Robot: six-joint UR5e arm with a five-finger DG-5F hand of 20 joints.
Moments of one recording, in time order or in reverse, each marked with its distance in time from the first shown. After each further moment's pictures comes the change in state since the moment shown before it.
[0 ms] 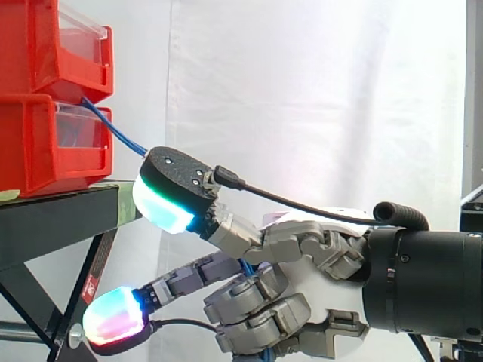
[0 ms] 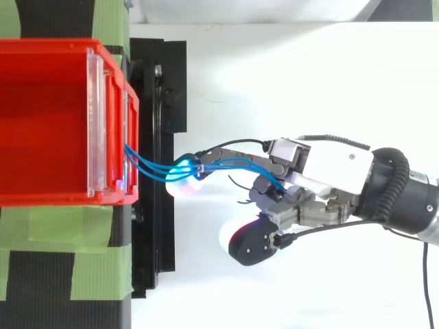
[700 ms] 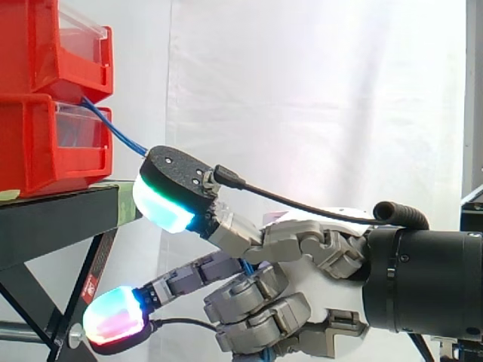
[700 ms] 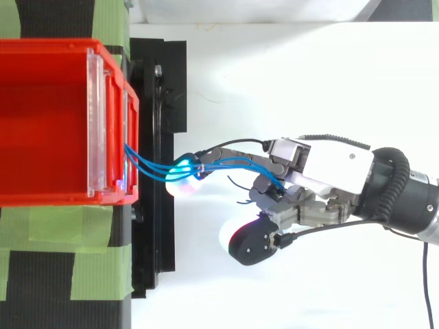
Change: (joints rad) arm 0.000 0.000 0.000 0.000 0.001 0.000
